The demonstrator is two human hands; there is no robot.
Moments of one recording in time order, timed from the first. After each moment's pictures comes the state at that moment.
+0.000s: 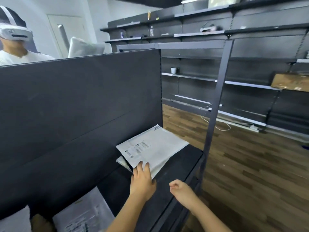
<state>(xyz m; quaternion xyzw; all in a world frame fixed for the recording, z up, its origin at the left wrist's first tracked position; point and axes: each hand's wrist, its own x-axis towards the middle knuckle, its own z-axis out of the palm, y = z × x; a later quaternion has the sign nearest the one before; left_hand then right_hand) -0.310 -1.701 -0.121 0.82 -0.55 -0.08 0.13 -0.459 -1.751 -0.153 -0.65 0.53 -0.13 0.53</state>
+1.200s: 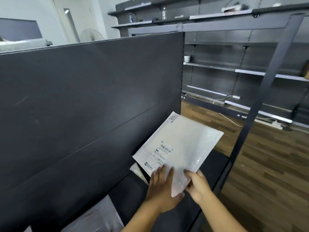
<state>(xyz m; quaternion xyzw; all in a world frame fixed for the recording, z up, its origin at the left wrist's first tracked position) -0.245 -1.767 -0.152 0.76 -0.63 -0.15 0.04 -0.362 -1.842 -0.155 -0.29 0.46 -0.39 0.74</state>
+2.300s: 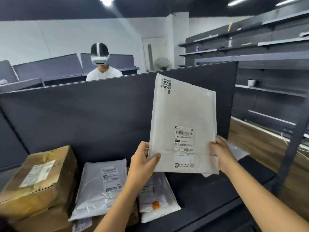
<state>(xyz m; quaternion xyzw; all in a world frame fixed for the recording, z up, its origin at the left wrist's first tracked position) -0.282 -1.469 0.015 0.73 -0.36 -0.07 0.58 -0.393 -1.710 -0.014 -0.59 0.34 -0.34 0.65</state>
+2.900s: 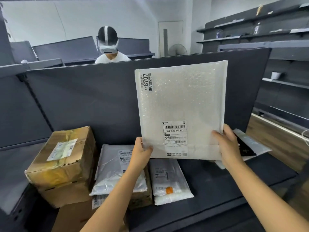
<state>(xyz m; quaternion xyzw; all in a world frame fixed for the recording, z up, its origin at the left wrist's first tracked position) -0.221 -1.431 -0.020 0.77 -0.22 -0.11 0.58 -0.371 -1.629 0.005 -0.62 0.25 -0.40 0.62</state>
